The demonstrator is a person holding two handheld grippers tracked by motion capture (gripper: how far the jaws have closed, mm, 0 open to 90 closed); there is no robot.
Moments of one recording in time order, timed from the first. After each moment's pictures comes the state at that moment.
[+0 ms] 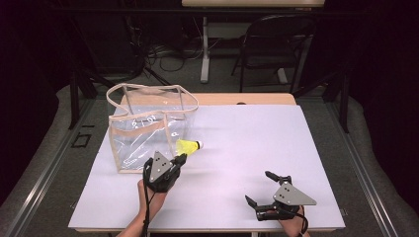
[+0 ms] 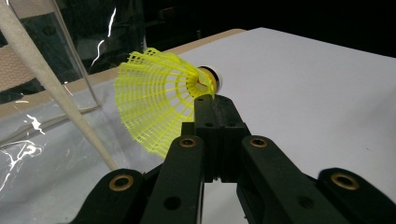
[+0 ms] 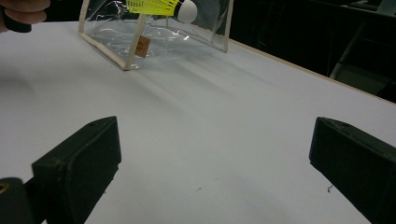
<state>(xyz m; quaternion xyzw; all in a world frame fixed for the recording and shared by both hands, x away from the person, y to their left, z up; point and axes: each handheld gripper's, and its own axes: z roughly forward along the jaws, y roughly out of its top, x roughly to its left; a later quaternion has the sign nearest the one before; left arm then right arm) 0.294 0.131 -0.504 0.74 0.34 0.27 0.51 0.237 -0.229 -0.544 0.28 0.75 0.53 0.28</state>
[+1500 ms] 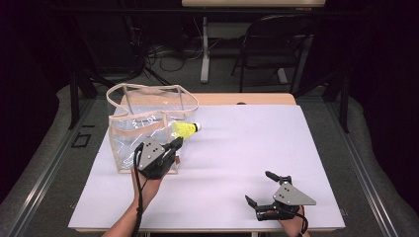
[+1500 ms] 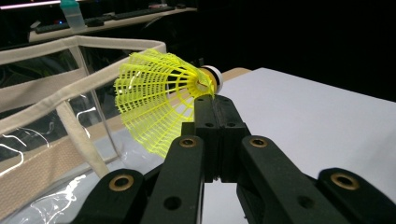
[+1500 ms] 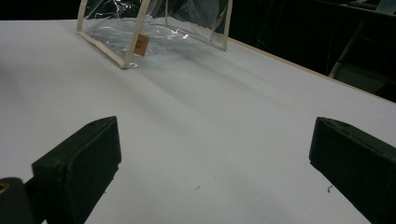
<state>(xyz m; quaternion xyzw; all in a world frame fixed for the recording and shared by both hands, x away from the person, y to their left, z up) 0.305 0.139 -0.453 0.72 0.32 0.30 0.55 0.237 -0.229 -0.544 0.28 0.75 0.53 0.29</state>
